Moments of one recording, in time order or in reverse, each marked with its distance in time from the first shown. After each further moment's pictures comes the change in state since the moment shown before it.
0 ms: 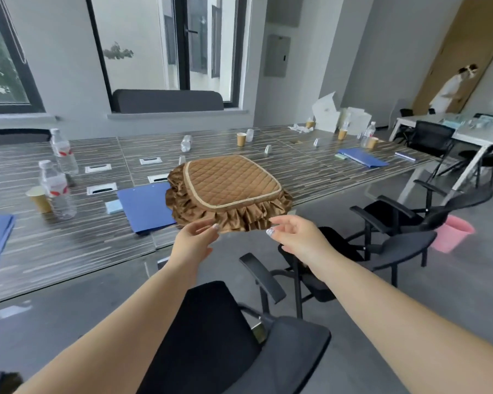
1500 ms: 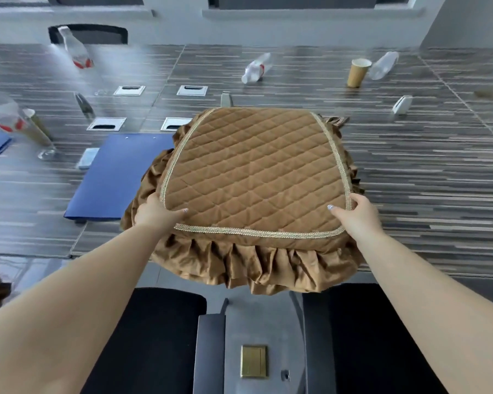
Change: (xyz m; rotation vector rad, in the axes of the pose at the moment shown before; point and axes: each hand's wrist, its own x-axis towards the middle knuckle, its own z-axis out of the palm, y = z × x) left_hand 0.450 -0.100 0.087 0.749 0.749 -0.449; right_hand 0.650 0.223 -0.069 -0.263 -0.200 0.144
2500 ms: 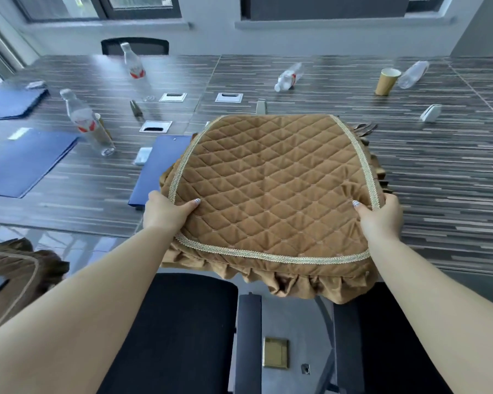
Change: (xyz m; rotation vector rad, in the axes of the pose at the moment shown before) left_hand -0.065 -0.029 -0.089 -0.147 0.208 -0.047; right_hand -0.062 -0.026 0.022 0.070 0.303 -0.035
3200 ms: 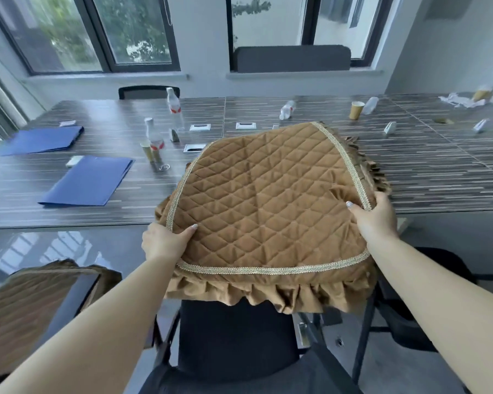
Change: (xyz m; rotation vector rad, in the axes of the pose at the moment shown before) left_hand -0.027 -0.208 -0.255 -0.075 -0.060 0.038; right_hand -0.364 -0.093 -0.025 0.147 0.065 -0.093
